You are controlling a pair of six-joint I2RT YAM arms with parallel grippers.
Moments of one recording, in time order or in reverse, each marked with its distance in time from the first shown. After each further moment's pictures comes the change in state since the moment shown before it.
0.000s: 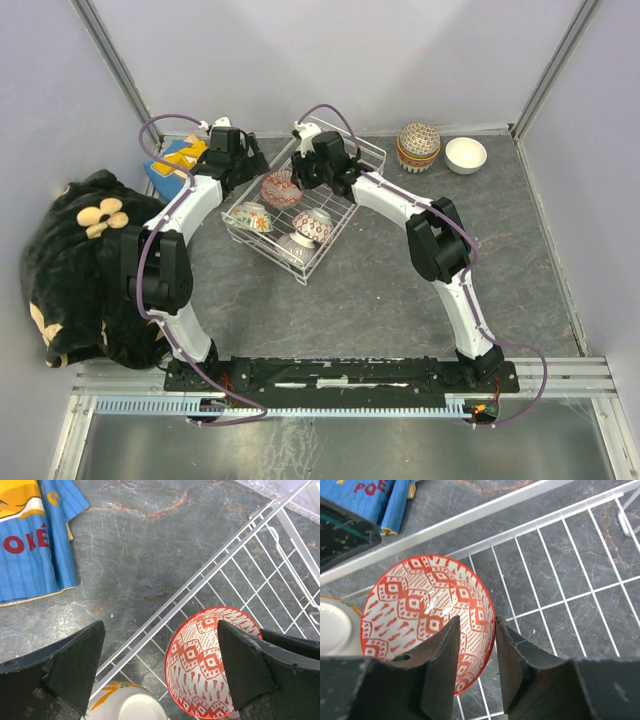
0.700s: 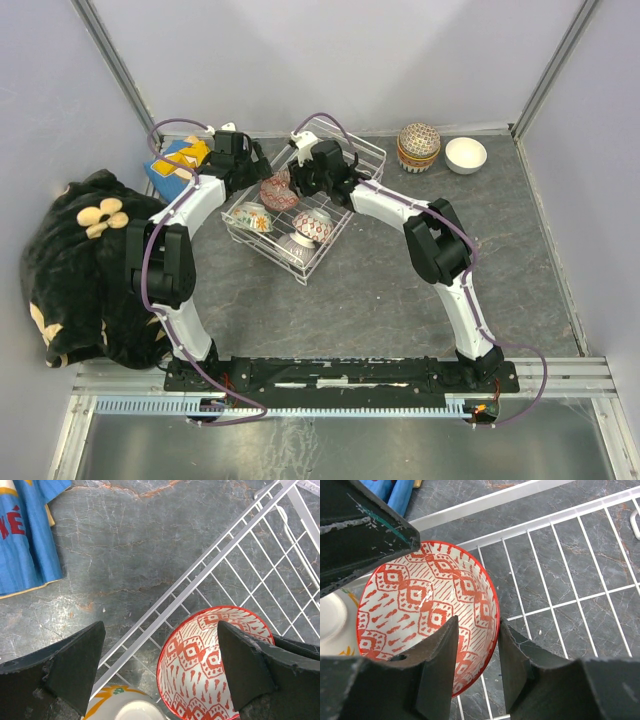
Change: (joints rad) left arm 0.000 0.040 0.000 -0.002 0.055 0.001; right arm 0.021 -0.019 -0.084 0.092 0.000 -0.050
